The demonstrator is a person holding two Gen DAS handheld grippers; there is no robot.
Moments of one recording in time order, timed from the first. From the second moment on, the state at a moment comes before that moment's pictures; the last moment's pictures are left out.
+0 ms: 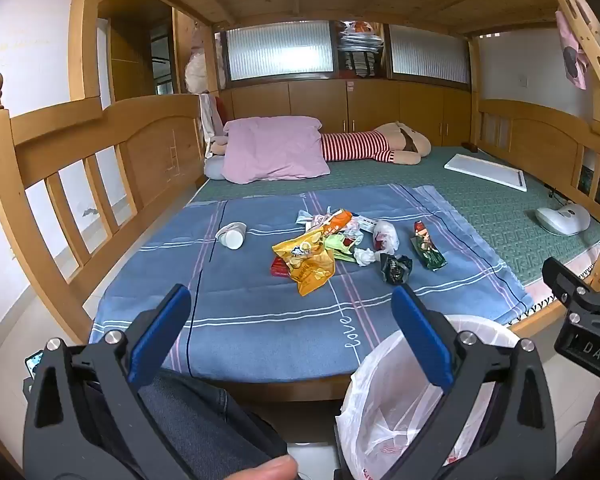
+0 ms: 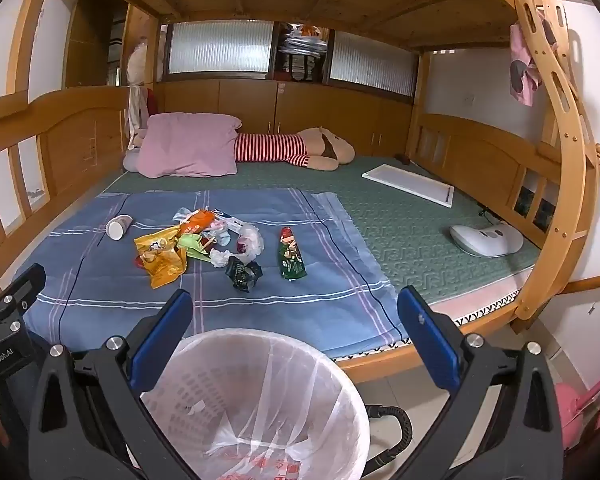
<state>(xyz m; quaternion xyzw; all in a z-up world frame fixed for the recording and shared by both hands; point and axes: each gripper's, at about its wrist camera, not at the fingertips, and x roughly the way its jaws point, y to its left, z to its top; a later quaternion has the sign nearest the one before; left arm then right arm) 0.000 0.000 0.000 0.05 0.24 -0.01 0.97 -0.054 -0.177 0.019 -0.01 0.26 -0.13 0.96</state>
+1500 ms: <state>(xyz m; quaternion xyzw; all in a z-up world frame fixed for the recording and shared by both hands) 0.002 0.003 -0.010 0.05 0.25 -0.01 0.97 -0.049 -0.174 -0.002 -0.01 0.26 -0.11 0.96</state>
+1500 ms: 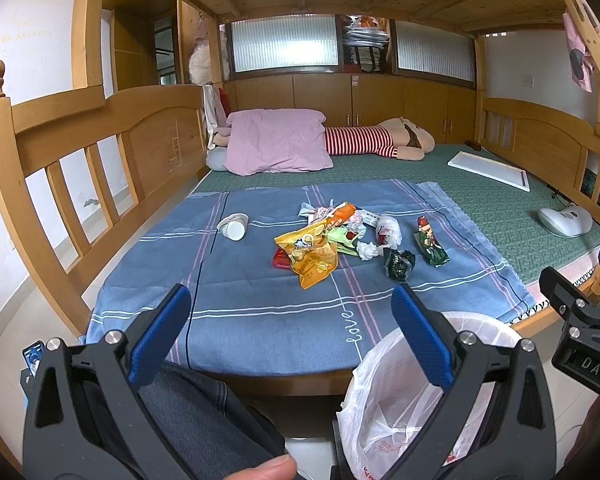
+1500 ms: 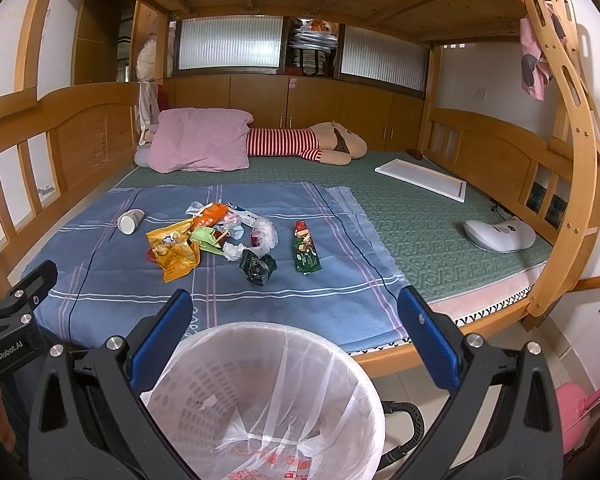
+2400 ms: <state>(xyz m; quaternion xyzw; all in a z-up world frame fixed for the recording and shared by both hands) 0.001 0.006 -0.013 0.04 0.25 -0.01 0.97 -0.049 -0.172 -0.008 -0.01 0.27 -0.11 0.96</state>
